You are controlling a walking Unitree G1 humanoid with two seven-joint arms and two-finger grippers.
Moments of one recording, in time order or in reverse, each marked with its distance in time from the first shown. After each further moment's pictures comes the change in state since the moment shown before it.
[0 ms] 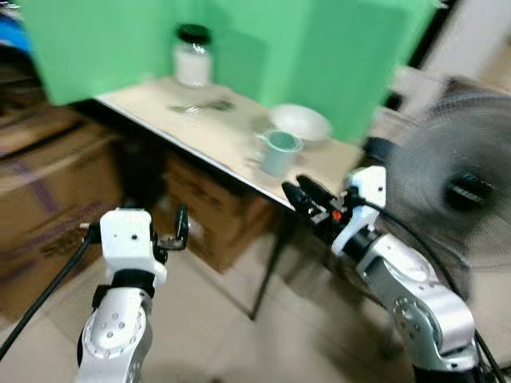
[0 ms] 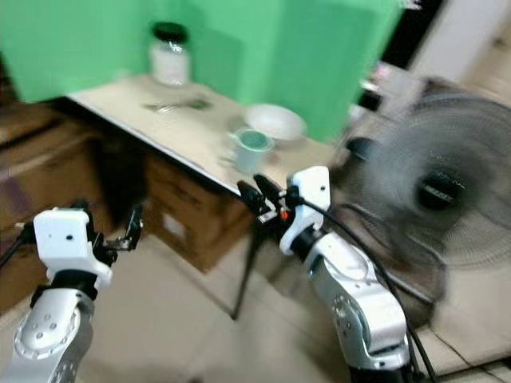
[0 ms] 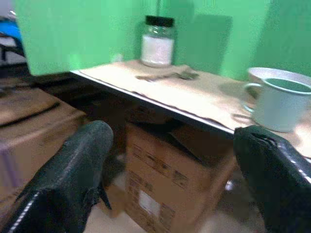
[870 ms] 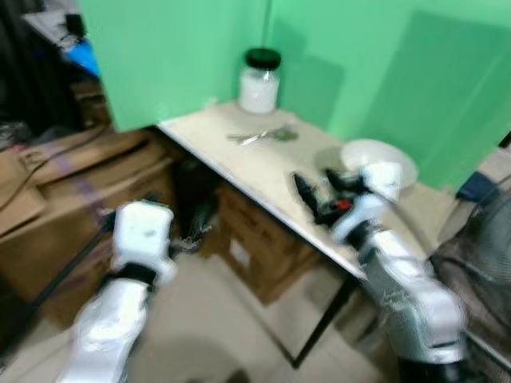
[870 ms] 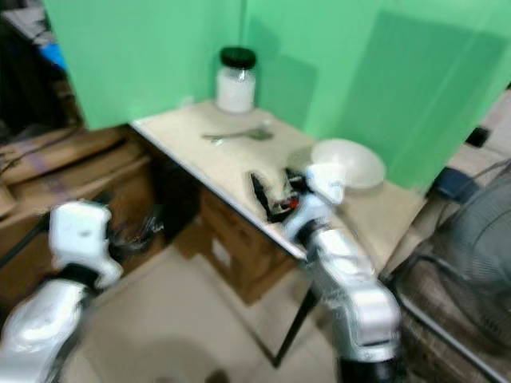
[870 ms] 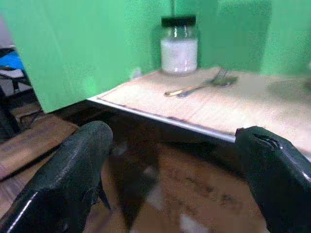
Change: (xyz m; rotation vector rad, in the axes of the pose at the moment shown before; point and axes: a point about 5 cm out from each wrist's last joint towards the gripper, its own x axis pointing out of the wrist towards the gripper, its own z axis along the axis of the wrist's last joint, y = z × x) left arm 0.005 0.002 0.004 0.116 0.007 -0.186; right arm 0.013 -0.006 -0.001 0.095 -0.045 -0.165
